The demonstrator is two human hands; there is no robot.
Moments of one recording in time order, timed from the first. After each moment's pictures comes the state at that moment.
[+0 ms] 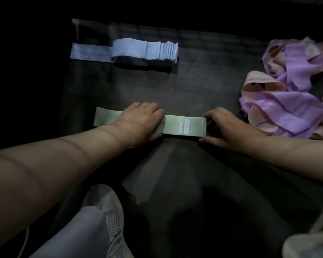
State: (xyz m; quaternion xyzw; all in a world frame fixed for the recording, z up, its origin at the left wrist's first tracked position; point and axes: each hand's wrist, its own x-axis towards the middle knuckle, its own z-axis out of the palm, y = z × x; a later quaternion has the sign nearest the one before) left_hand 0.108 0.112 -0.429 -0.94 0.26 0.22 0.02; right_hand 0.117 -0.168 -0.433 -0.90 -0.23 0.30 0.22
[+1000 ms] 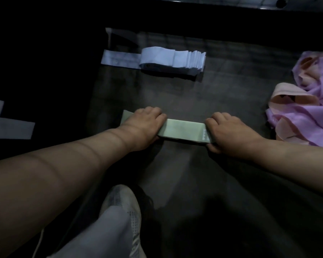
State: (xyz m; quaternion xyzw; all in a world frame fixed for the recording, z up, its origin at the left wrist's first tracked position) left_hand 0.107 0.155 -0.436 -0.94 0.23 0.26 0.02; right_hand 0.125 -0.105 -0.434 -0.91 -0.33 0.27 -0.02
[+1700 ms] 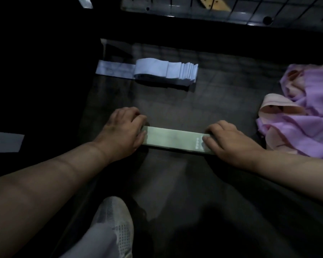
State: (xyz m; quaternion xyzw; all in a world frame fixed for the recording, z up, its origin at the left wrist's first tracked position) left_hand 0.091 0.195 -0.423 -0.98 0.13 0.14 -0.03; right_hand 0.129 -0.119 -0.429 -0.92 -0.19 0.31 0.15
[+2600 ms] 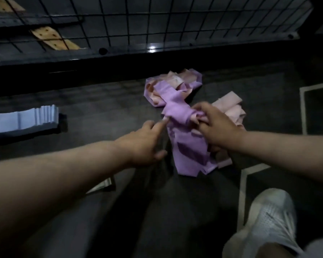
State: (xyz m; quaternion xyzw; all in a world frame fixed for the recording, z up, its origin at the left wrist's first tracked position) left_hand 0.181 -0.137 -0.390 -0.87 0.32 0.35 -0.17; right_hand 0.141 -0.373 -0.388 -0.93 0.08 0.11 0.35
